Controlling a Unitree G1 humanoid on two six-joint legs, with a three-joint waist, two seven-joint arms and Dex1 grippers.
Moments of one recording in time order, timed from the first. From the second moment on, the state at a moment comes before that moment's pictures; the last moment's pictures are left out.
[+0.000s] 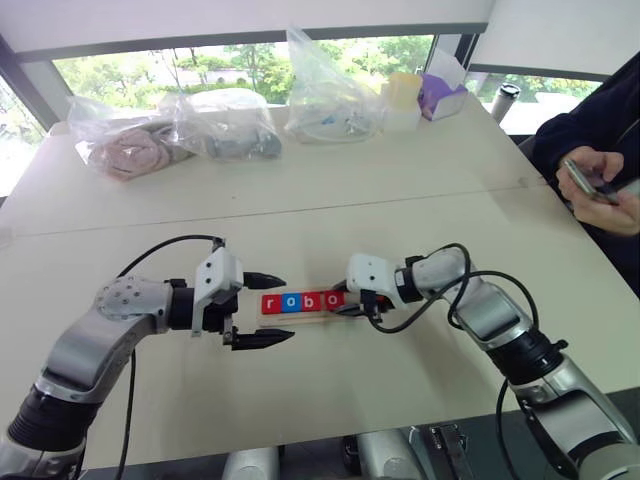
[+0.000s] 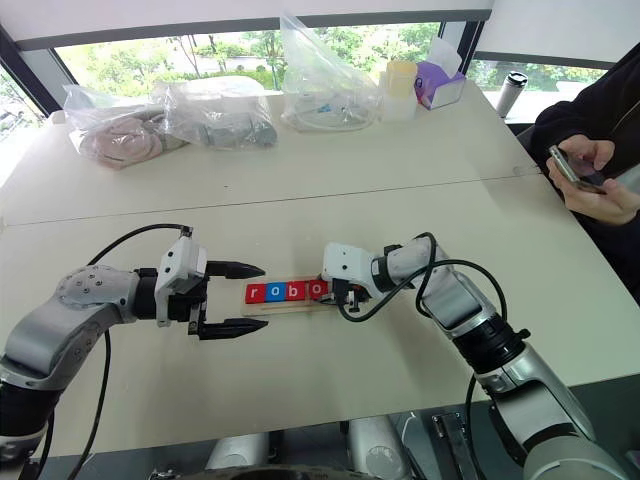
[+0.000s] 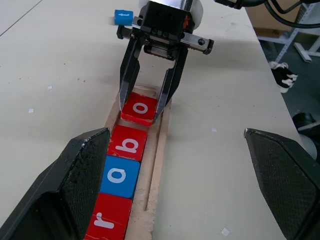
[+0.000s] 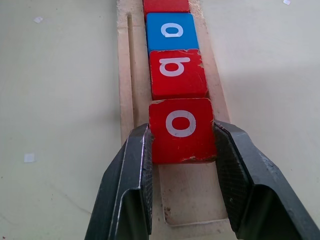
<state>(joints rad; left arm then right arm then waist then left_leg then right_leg) -0.19 0.79 -0.05 -0.39 -0.54 0.48 -1.11 -0.57 -0.58 0.44 -0.05 0.04 0.38 1.12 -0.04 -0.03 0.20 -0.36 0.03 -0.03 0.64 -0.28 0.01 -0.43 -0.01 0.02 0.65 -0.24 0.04</state>
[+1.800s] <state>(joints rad) -0.21 0.75 -0.07 -0.38 -0.53 0.48 -1.11 -0.38 -0.51 -0.03 -0.32 -0.05 0.92 0.52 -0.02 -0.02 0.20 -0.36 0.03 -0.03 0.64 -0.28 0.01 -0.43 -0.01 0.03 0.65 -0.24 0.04</state>
